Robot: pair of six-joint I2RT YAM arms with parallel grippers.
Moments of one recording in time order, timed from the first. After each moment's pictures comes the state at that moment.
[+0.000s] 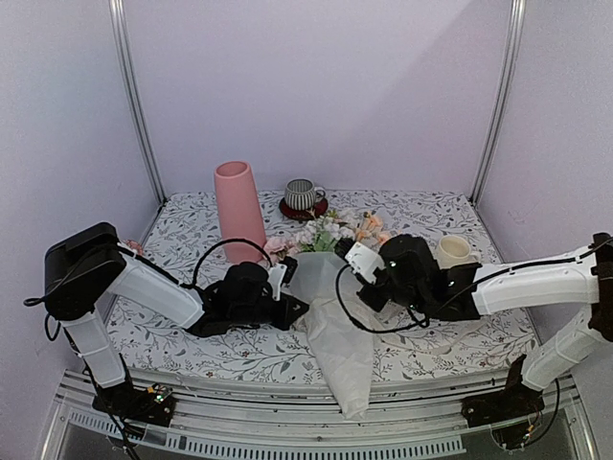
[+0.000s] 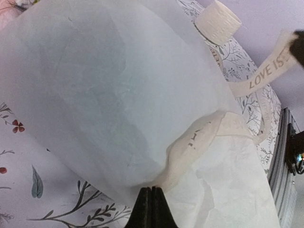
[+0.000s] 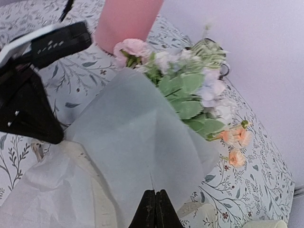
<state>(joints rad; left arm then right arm) -0.94 1.78 0.68 0.57 0.04 -0.51 1.03 1.47 0.82 0.10 0.40 -0.27</state>
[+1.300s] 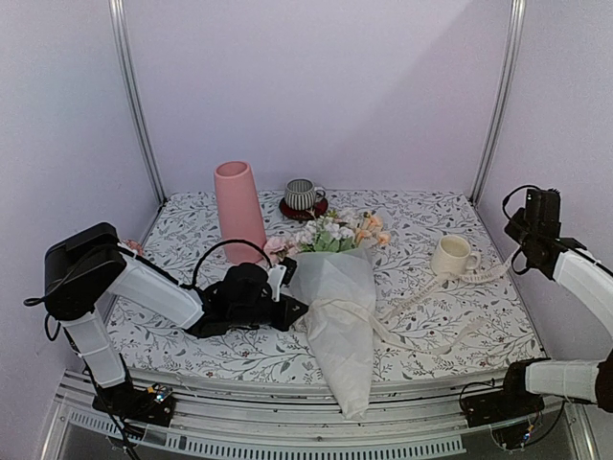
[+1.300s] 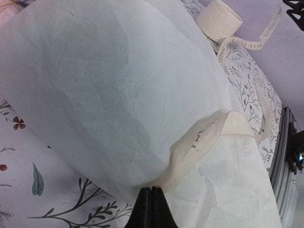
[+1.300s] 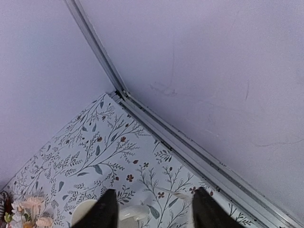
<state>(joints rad) -0.94 1.78 0.67 0.57 0.04 -0.51 -0.01 1.05 0.74 -0.15 0.50 0.55</state>
